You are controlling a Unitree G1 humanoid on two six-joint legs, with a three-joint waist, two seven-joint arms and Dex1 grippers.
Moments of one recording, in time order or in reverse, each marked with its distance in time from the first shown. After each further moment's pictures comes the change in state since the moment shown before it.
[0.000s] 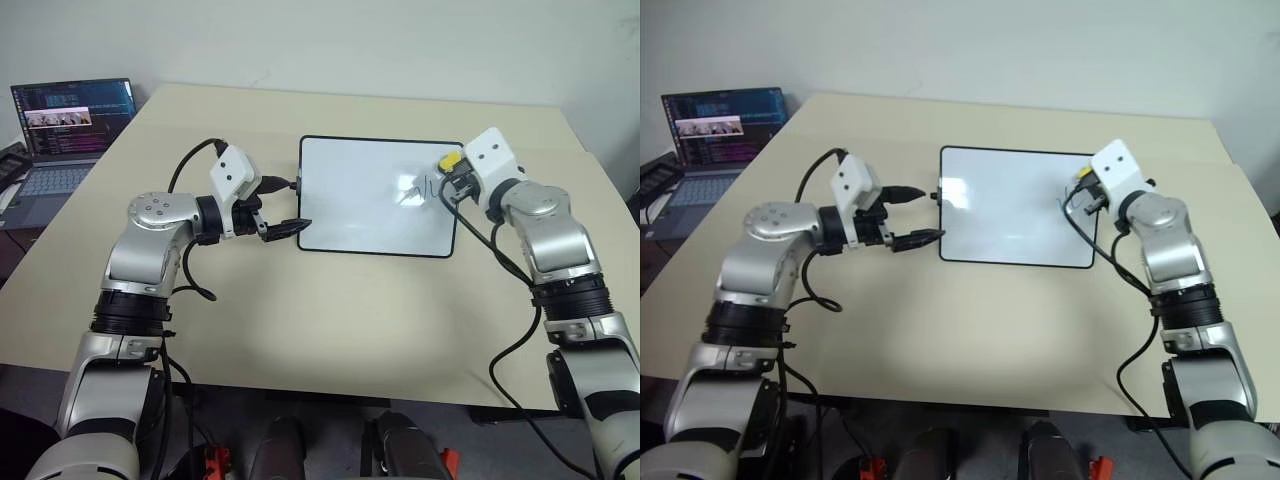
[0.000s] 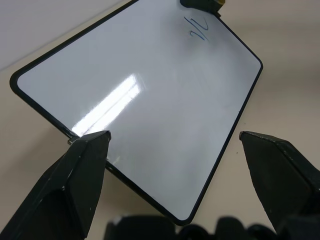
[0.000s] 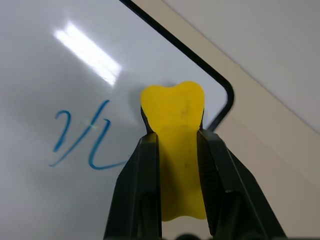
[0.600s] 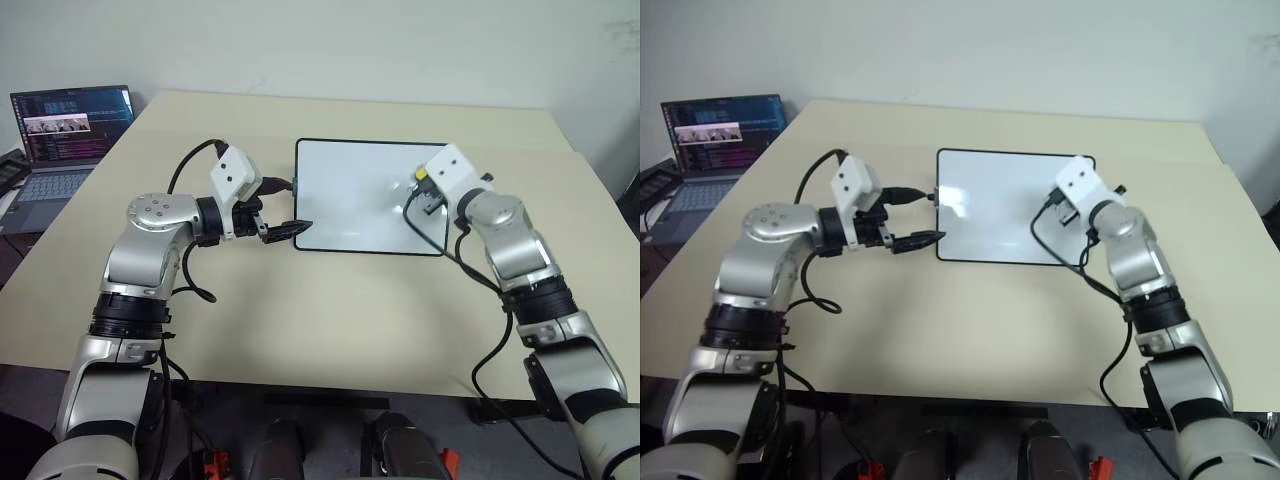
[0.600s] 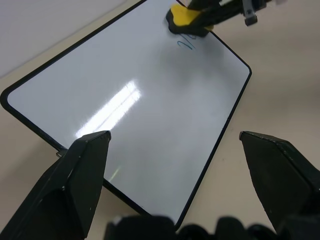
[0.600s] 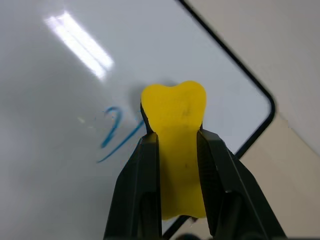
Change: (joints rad) left arm 0.017 0.004 0.005 -0.034 -0.003 0.023 0.003; right arm 0.046 0.089 0.135 -0.020 -0.122 -0.002 -0.042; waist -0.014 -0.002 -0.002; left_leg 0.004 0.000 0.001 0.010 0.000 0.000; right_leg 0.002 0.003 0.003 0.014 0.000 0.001
